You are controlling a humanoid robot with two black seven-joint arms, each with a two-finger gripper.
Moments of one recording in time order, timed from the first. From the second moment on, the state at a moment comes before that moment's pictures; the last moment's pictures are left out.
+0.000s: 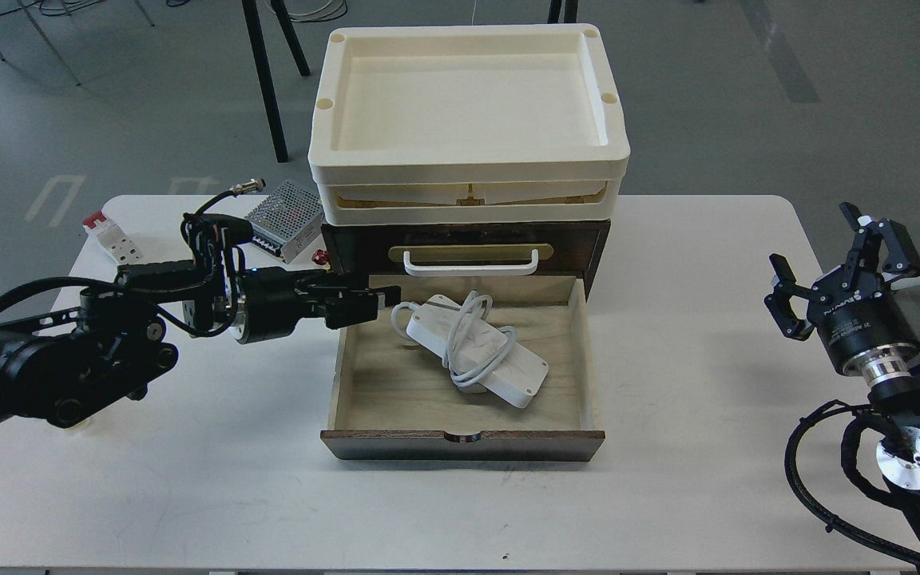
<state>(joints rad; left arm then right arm) -0.81 0.62 -0.26 -1.10 1.53 -0.16 -0.49 0.10 -0.39 1.30 1.19 -0.44 0.20 0.30</state>
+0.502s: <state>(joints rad) -0.65 0.82 -0.31 -1.13 0.67 -0.15 -0.49 0.10 -0.39 1.30 1.19 -0.44 0.20 0.30</state>
